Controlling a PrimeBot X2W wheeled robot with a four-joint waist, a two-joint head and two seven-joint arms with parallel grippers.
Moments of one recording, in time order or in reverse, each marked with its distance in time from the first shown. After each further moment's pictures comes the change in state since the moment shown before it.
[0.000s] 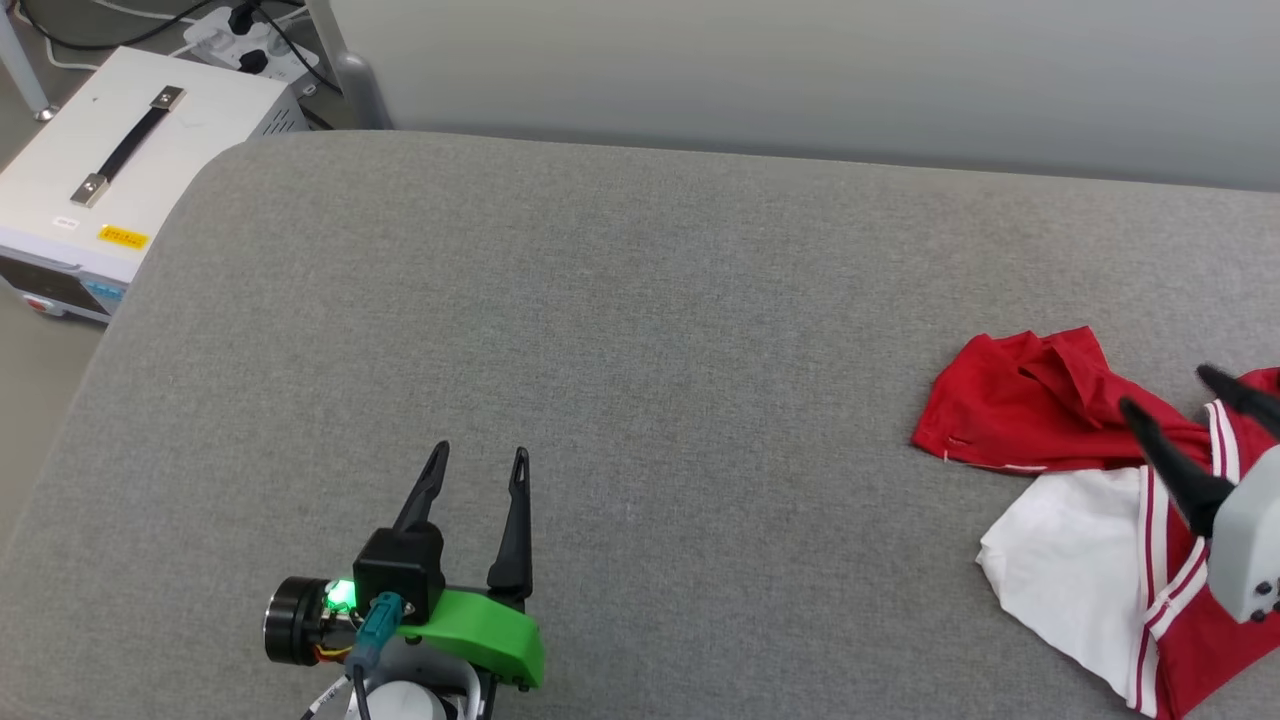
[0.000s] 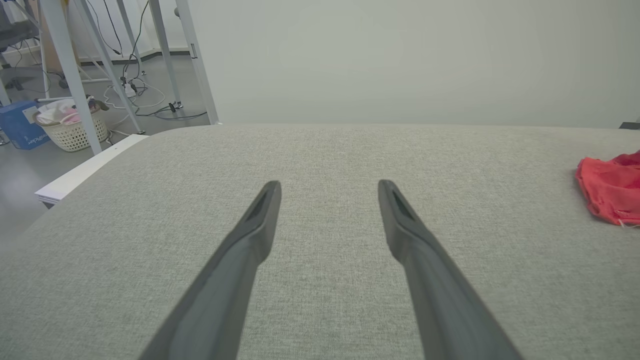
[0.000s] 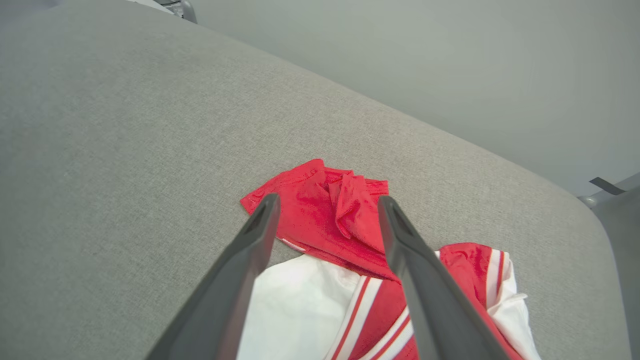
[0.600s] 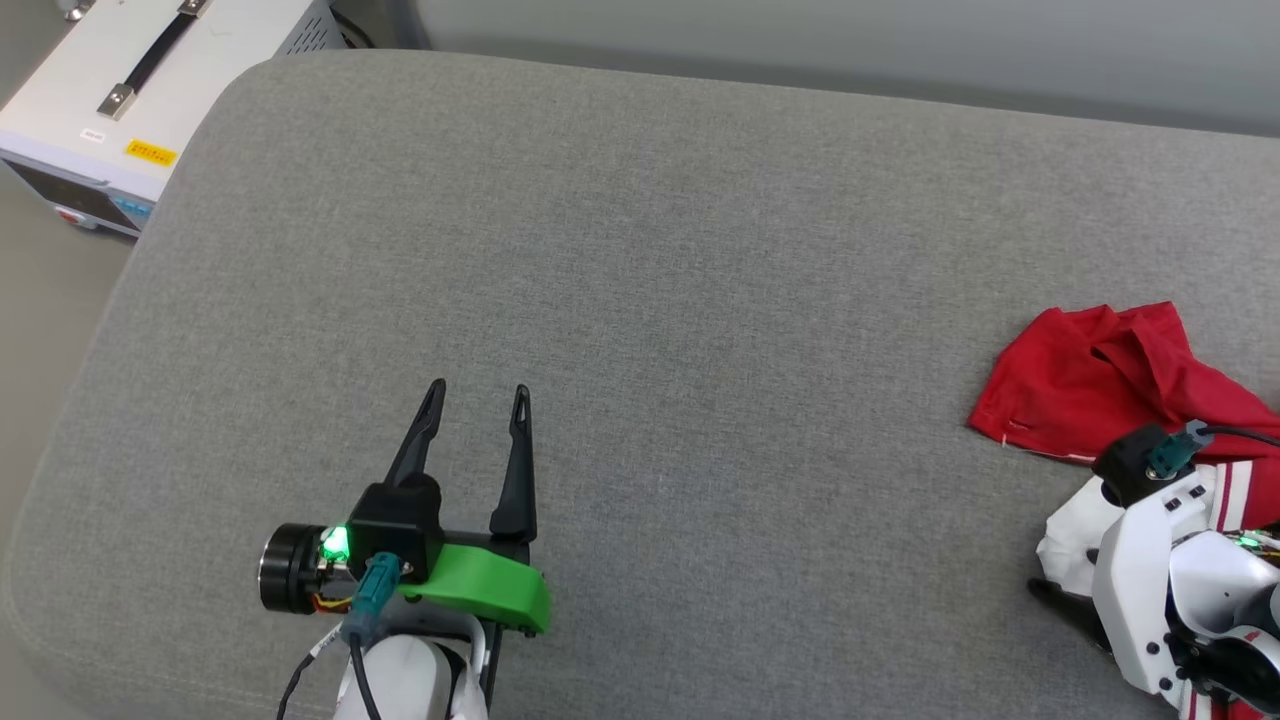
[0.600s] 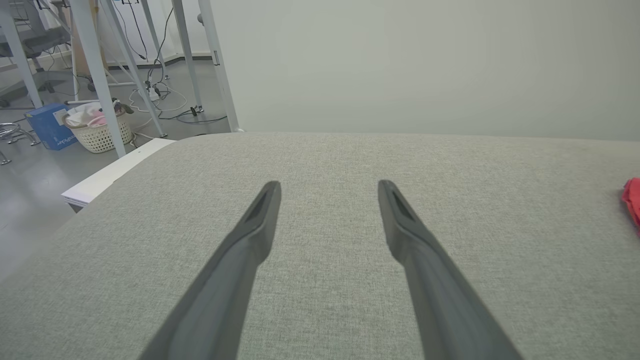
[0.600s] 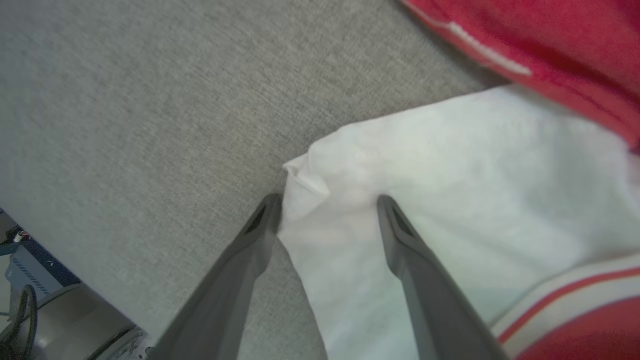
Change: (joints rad) left arm -0.060 0.000 -0.012 -0.061 0.001 0.029 0.000; right arm -0.128 -0.048 0.381 0.332 0.170 0.000 0.287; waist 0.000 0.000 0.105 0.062
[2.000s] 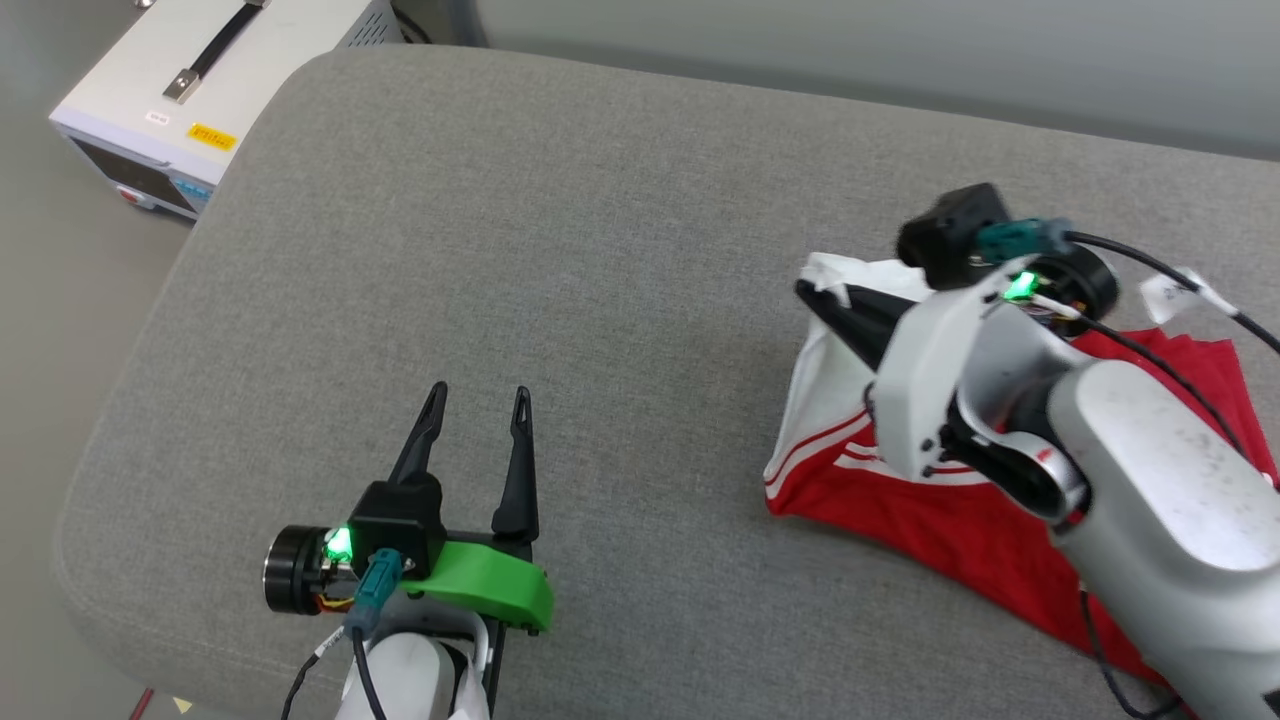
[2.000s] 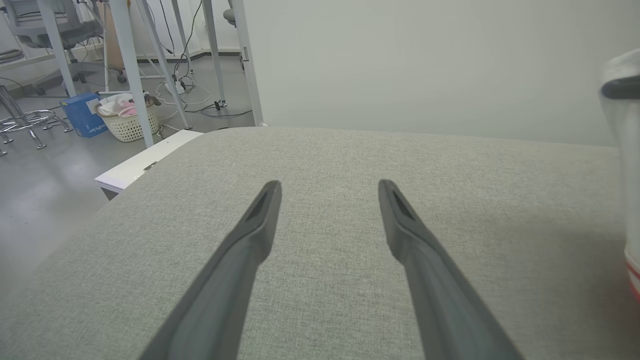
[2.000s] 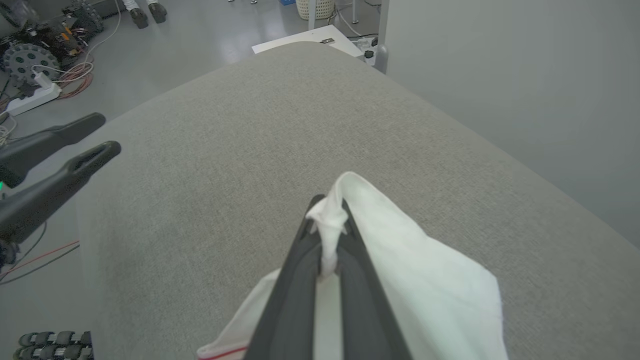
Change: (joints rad) left arm -0.006 0.000 -0.006 0.021 -0.021 0.012 0.000; right arm -0.432 0.267 0.183 0.023 -0.035 0.000 -0.360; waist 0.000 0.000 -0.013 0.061
